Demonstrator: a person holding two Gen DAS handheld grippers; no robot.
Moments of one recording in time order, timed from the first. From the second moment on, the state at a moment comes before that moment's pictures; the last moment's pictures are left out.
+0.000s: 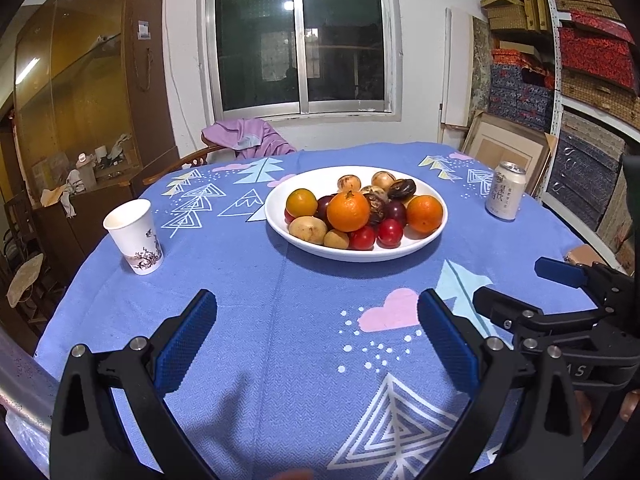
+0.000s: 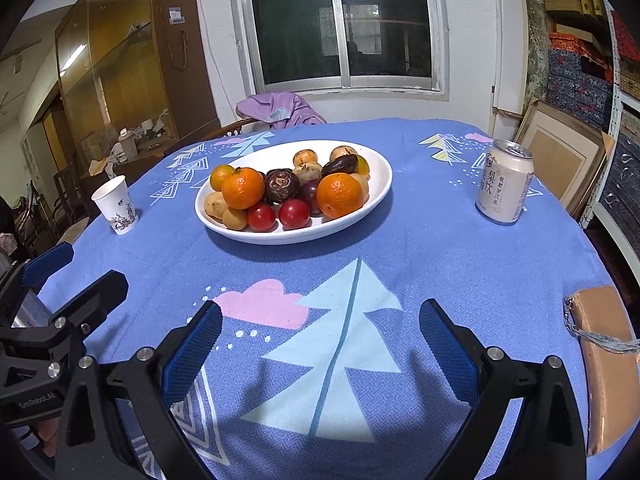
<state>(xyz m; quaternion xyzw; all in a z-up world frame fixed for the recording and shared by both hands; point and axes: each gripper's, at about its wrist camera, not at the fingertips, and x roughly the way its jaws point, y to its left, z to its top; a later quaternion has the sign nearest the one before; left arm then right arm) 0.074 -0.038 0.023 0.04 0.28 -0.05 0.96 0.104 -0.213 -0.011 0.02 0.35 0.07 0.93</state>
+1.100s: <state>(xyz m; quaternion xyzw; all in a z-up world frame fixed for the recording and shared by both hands) 0.081 -0.034 0.019 0.03 0.30 -0.04 0.95 0.104 -0.212 -0.011 0.01 0.35 0.07 0.93</state>
